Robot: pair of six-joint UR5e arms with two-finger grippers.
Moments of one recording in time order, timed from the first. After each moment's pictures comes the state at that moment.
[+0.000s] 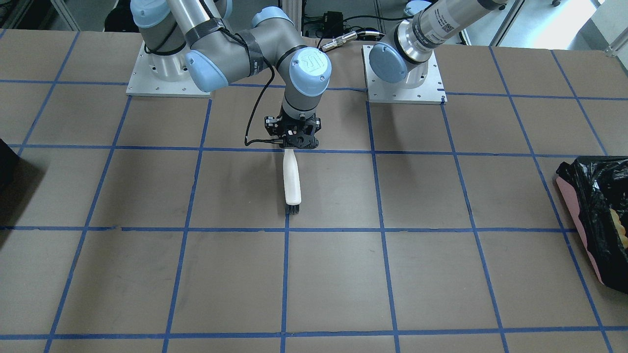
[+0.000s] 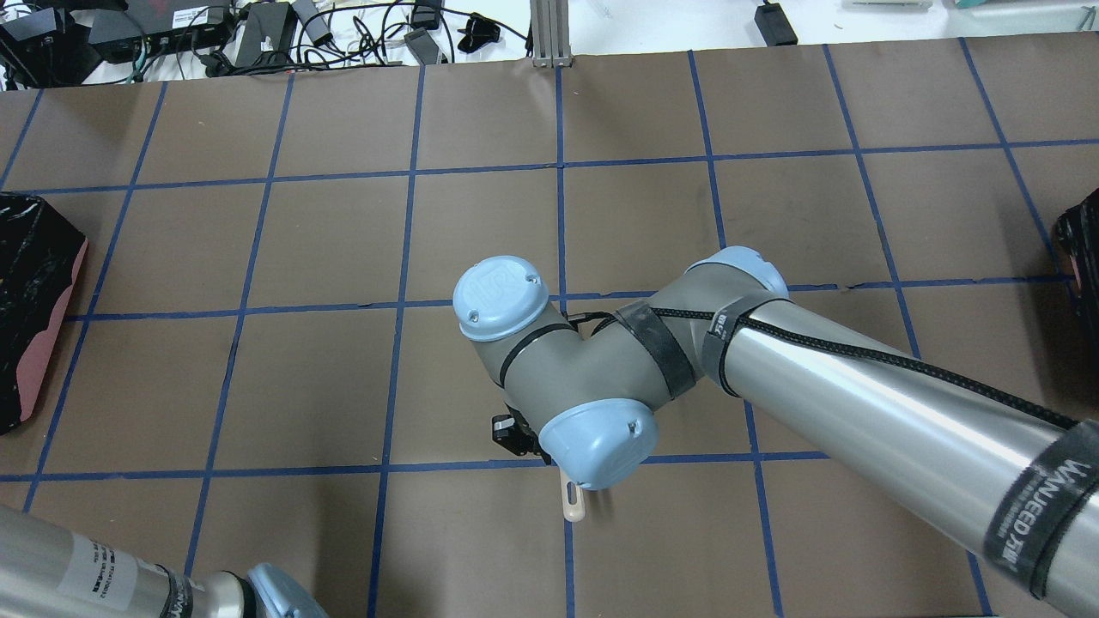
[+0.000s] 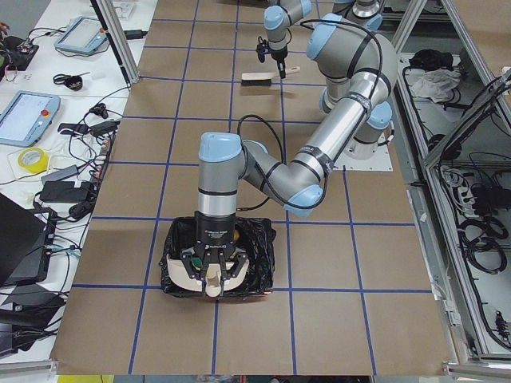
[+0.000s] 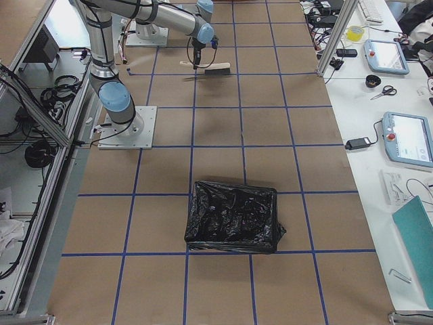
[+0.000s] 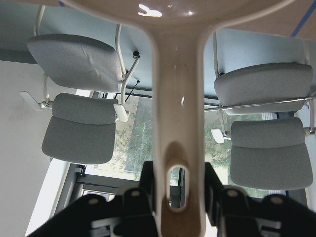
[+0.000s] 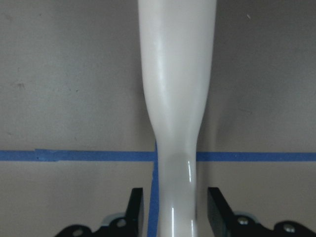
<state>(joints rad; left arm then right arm) -0.67 -2.08 -1.24 -0.61 2.02 2.56 2.16 -1.28 1.91 -1.94 -1.58 0.52</state>
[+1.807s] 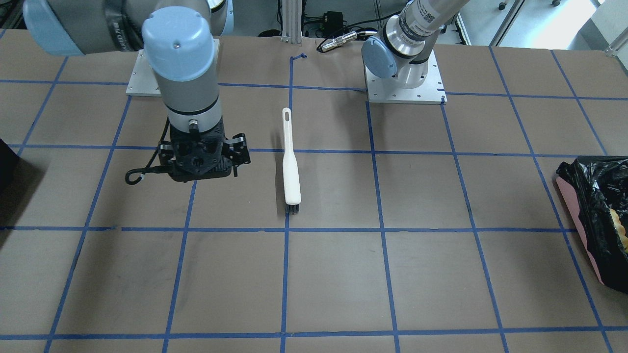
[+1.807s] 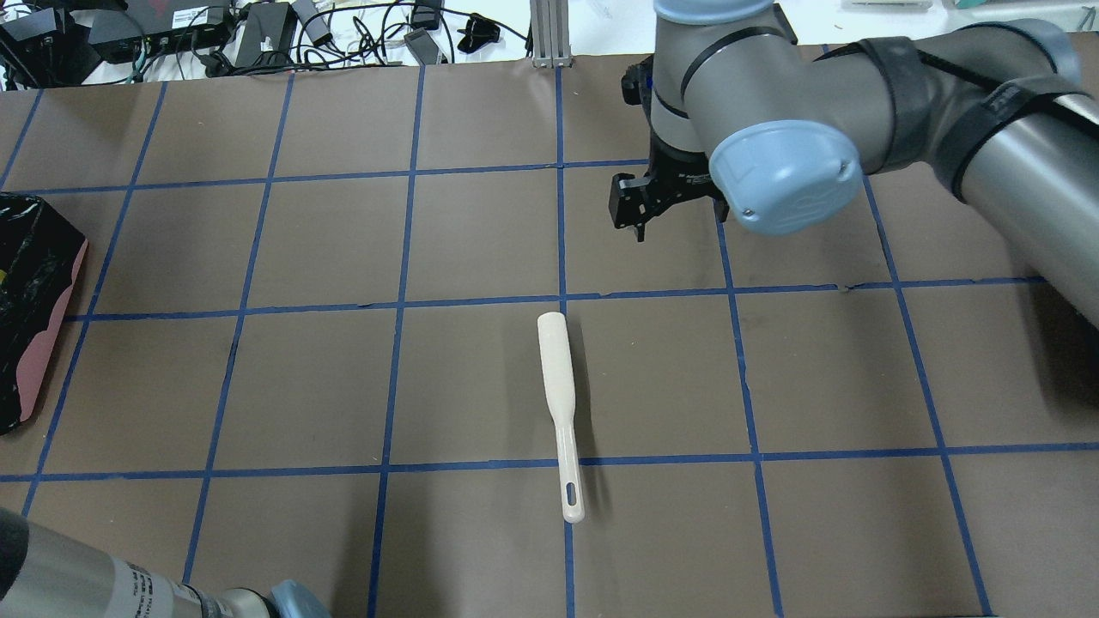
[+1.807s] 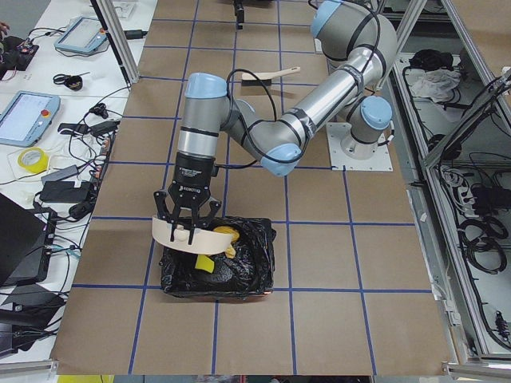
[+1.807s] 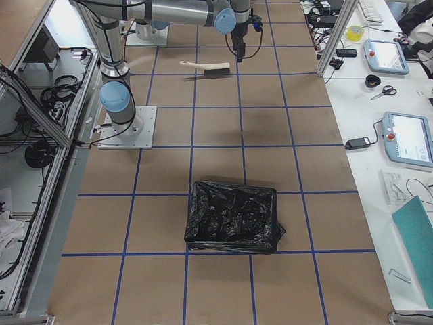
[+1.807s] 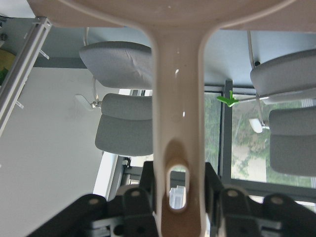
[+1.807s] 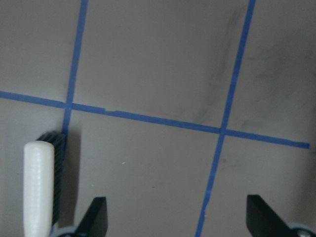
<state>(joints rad) -0.82 -1.97 -1.25 -0.71 2.00 2.49 1.76 -1.39 1.62 -1.83 -1.65 -0.01</state>
